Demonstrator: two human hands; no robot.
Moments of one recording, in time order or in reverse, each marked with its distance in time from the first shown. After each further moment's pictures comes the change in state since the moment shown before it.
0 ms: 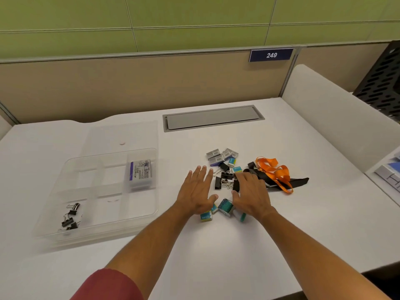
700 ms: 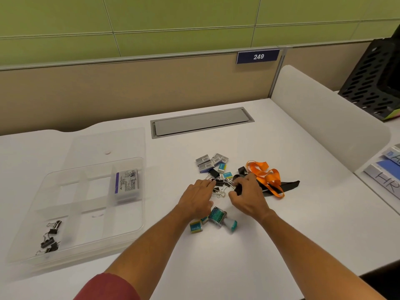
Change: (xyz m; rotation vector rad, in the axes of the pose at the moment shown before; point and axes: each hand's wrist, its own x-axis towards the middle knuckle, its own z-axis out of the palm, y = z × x) left_hand 0.032 0.022 0.004 -0.074 -0.073 0.111; right_hand 0.010 0.023 -0.011 0.471 0.019 0.128
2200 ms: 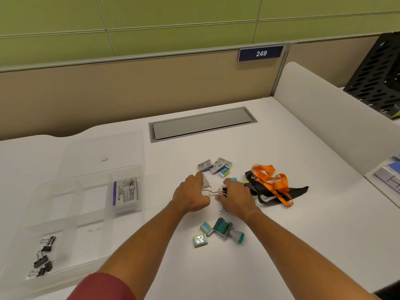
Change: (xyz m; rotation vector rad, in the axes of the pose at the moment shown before) left_hand 0.023 -0.037 -0.022 -0.371 0.057 -0.248; right_hand 0.036 -0.031 0.033 -0.219 -0.173 0.113
